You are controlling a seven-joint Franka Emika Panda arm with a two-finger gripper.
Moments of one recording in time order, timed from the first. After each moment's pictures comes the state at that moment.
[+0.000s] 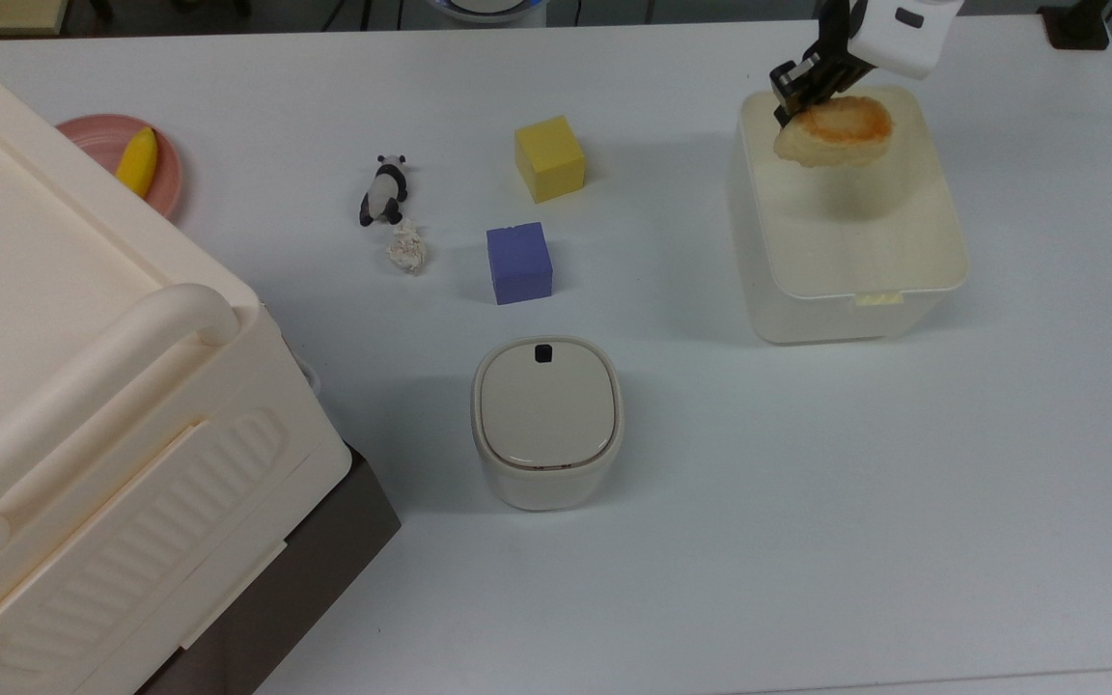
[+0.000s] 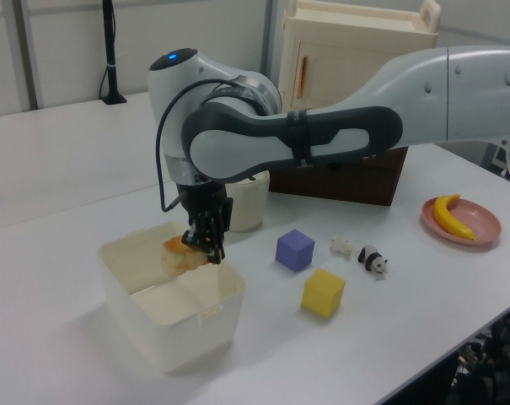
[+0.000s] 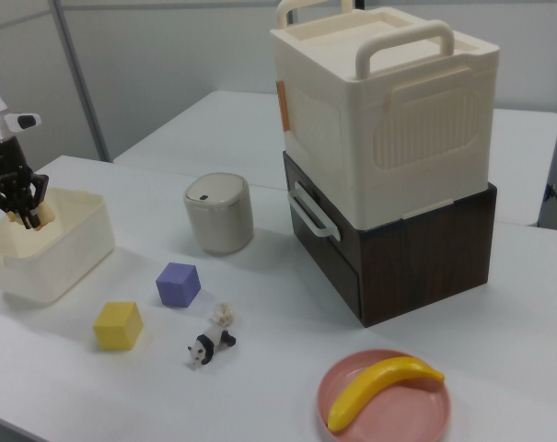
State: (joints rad) arm 0.33 0.31 0.34 -1.56 -0.21 1.67 0.18
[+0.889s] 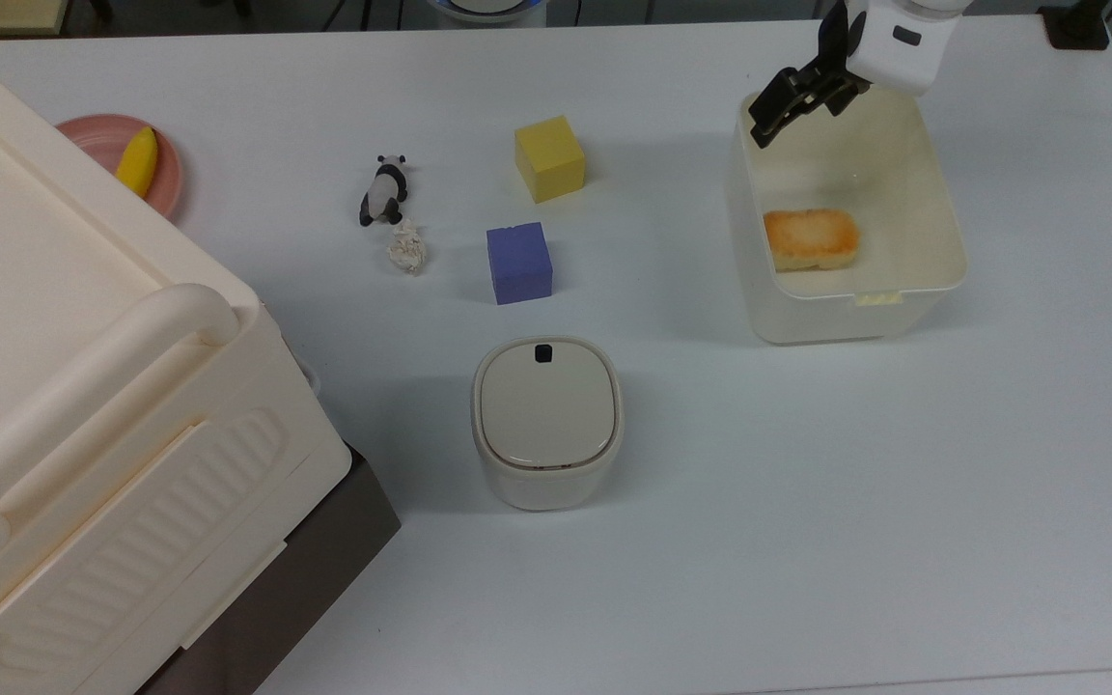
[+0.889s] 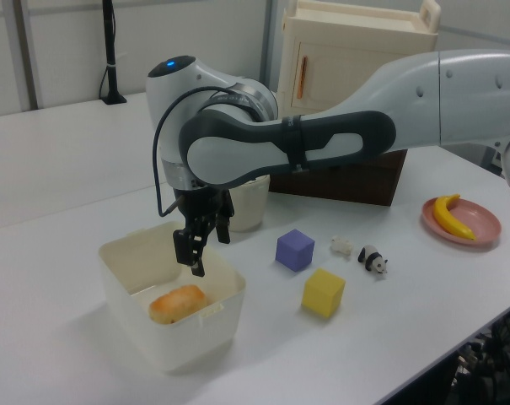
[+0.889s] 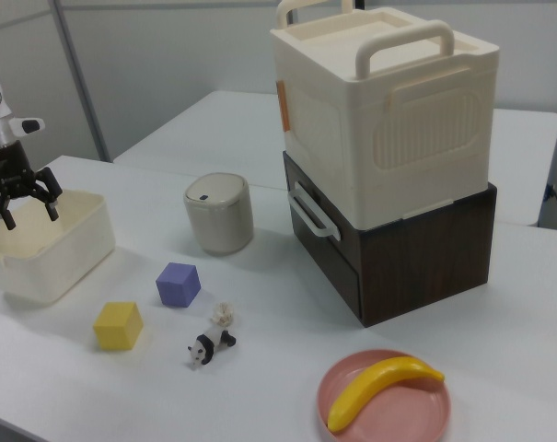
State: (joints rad) arm 0.33 0.33 0.34 -1.56 -0.21 1.69 0.18
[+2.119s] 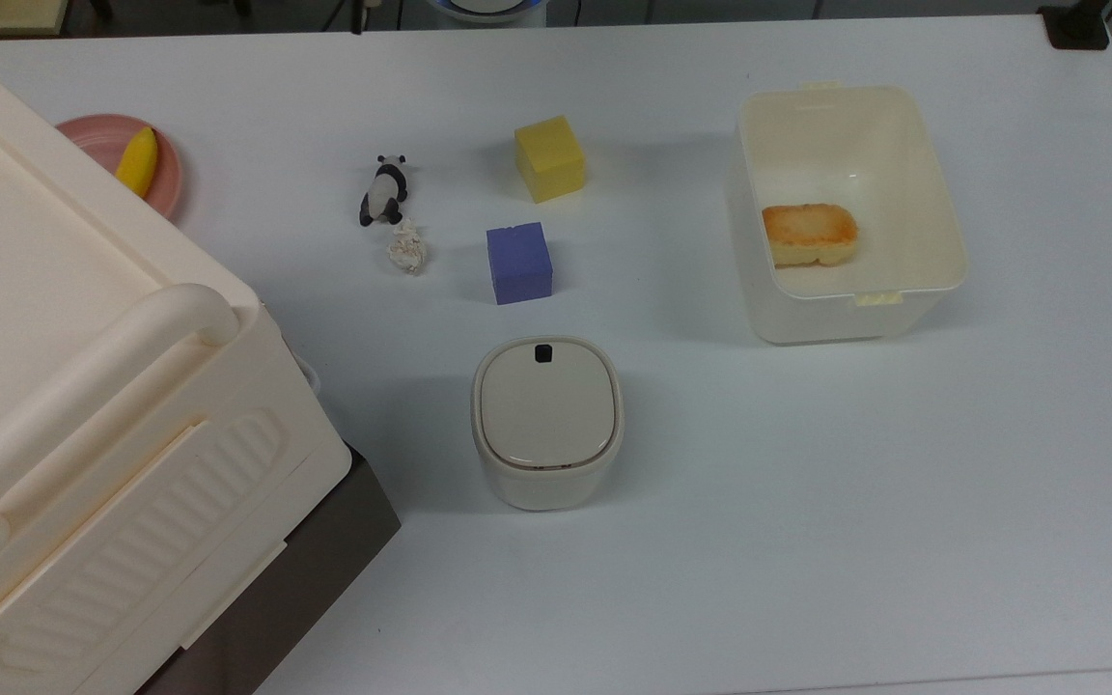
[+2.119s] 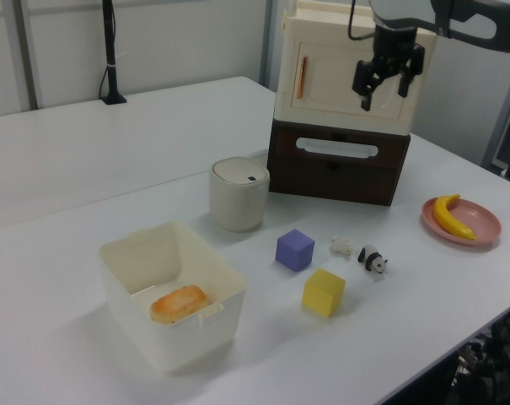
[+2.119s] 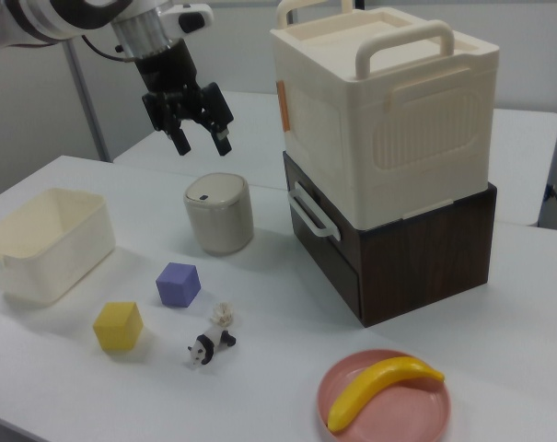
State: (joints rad) arm -0.03 0.00 -0.04 -1.53 -0.22 1.63 0.02
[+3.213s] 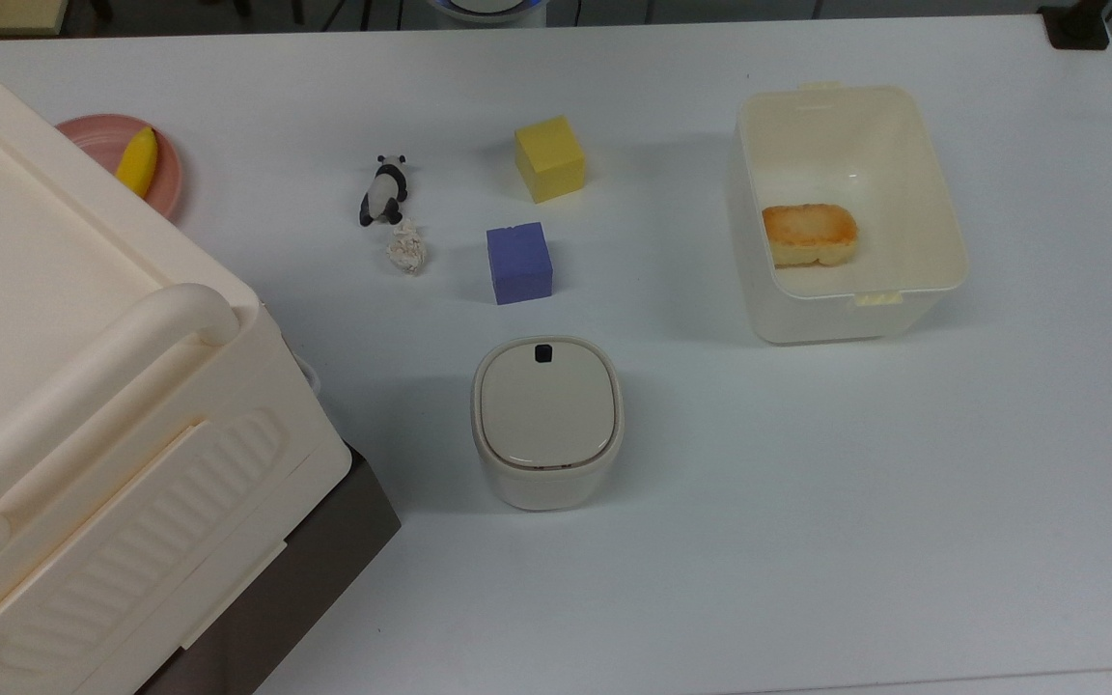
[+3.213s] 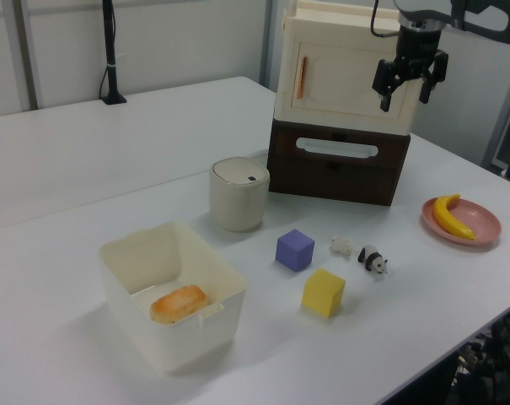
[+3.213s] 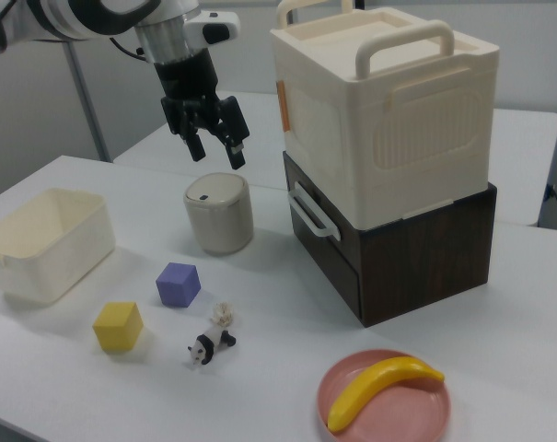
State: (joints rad) arm -0.01 0.00 -0.16 -1.53 -0.14 1.61 0.04
